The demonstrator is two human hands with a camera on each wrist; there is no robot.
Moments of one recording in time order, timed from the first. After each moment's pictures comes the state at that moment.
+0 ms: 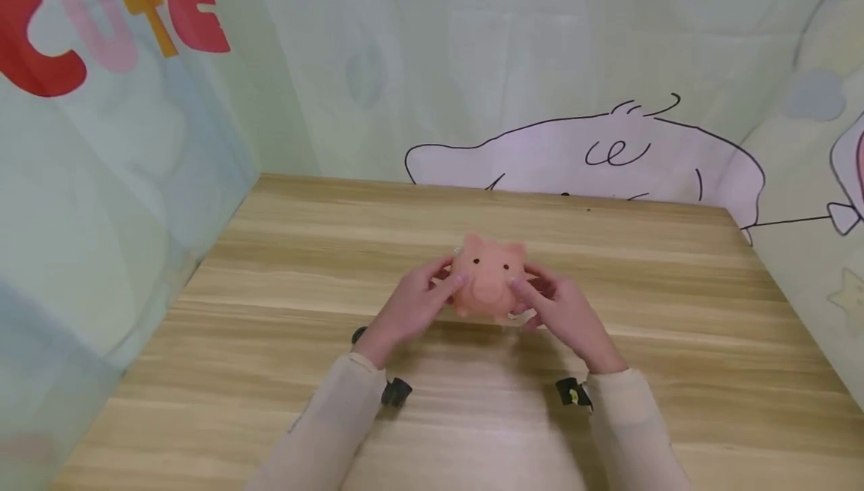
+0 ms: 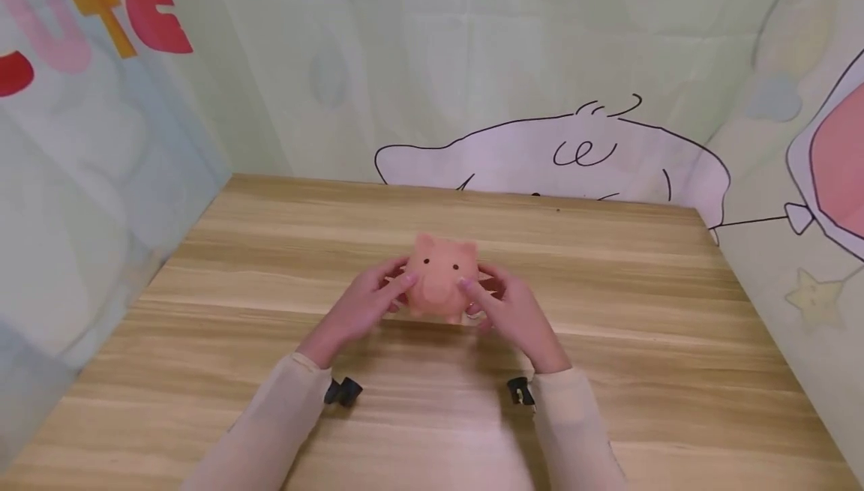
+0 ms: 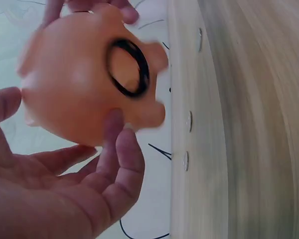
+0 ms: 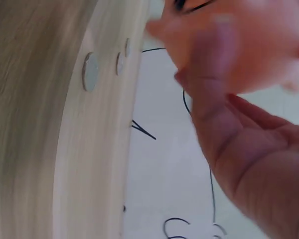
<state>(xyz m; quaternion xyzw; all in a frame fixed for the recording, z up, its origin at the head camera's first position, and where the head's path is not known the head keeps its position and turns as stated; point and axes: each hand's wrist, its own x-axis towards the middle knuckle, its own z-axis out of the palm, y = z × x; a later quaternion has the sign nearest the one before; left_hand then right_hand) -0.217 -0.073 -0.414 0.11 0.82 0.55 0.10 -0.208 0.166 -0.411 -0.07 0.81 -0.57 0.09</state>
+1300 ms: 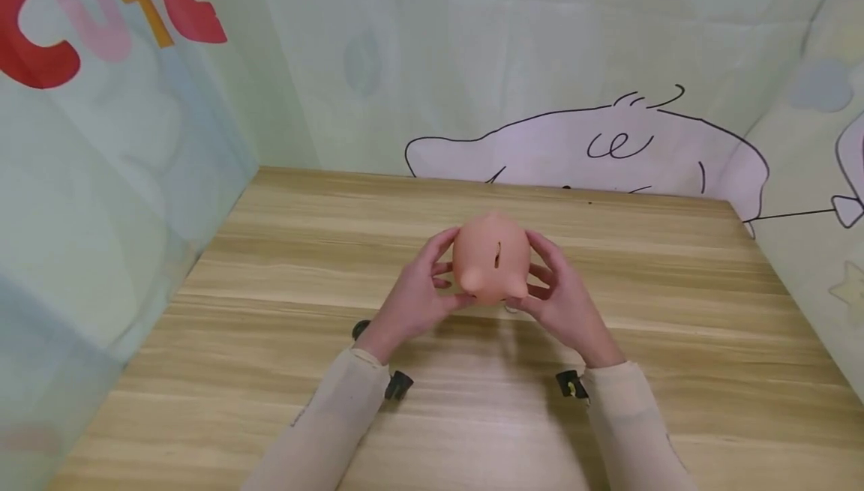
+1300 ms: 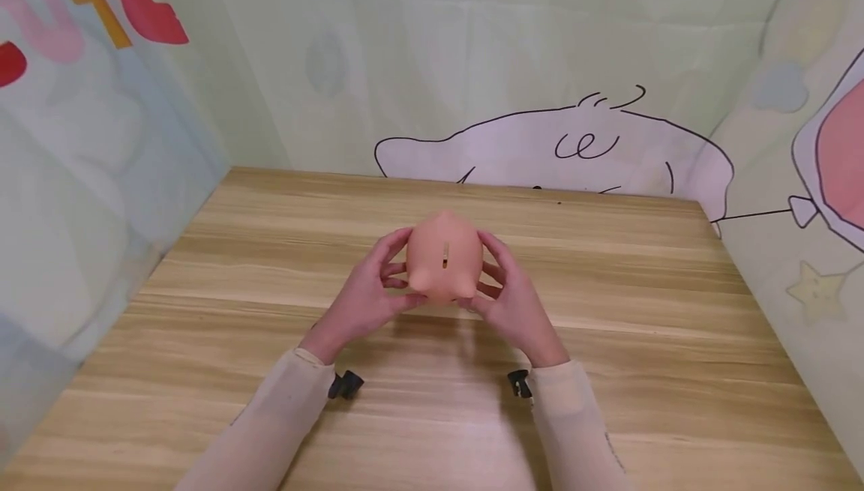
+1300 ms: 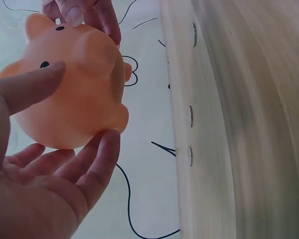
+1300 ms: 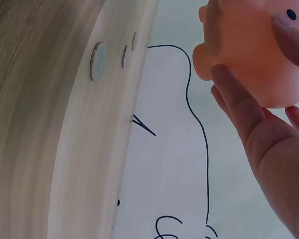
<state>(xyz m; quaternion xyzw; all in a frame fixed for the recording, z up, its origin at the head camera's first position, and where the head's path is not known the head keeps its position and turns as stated) -0.219 -0.070 -0.415 0.19 0.79 0.58 0.02 -0.211 0.165 -0.416 -0.18 0.79 -0.59 -0.02</state>
